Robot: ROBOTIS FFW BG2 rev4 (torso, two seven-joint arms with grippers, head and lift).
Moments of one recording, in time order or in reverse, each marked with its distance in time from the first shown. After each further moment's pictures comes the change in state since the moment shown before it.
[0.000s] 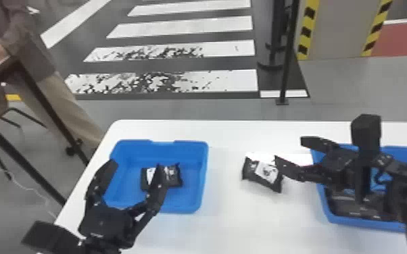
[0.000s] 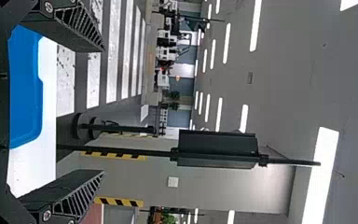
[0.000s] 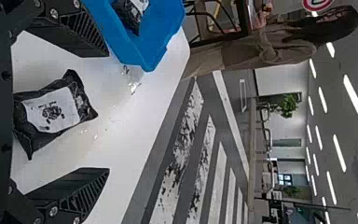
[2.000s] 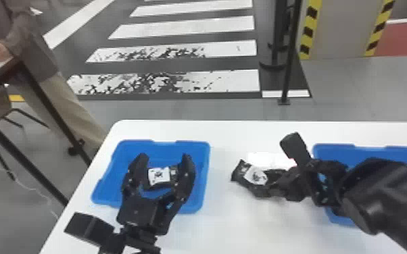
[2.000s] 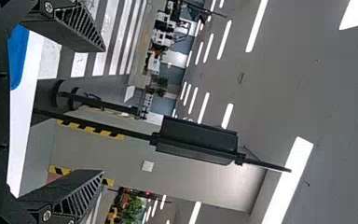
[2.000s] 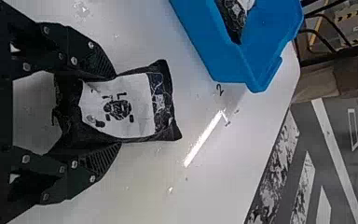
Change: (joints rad) left arm -0.127 0.000 -0.137 0.168 0.106 -0.106 0.020; right arm -0.438 -0.019 0.595 0.570 -0.201 0.048 -0.112
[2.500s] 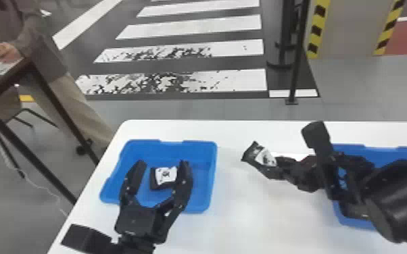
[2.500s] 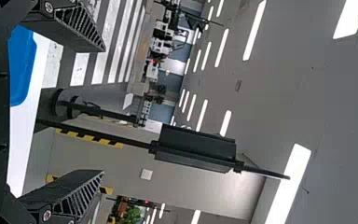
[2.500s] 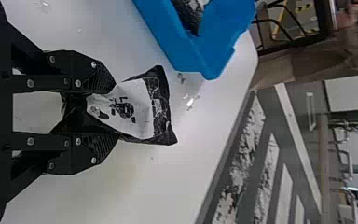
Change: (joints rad) left arm 0.043 0.002 0.022 0.000 0.013 -0.043 0.000; right arm 0.137 -0.001 -0.235 -0.198 0.082 -0.024 -0.020
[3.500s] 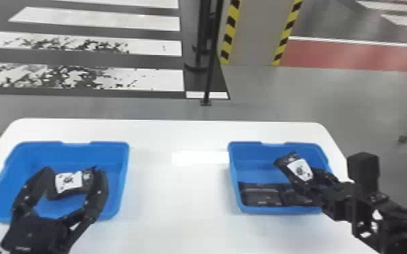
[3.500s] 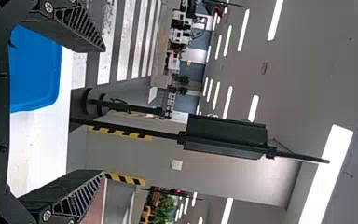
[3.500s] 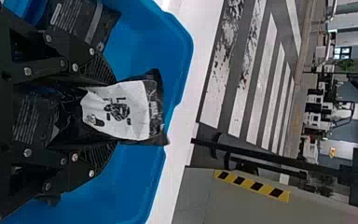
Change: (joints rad) left arm -0.012 0.021 0.021 -0.034 -0.091 0.160 -0.028; right arm 0.670 0.081 -0.827 -0.649 0.360 0.116 0.026
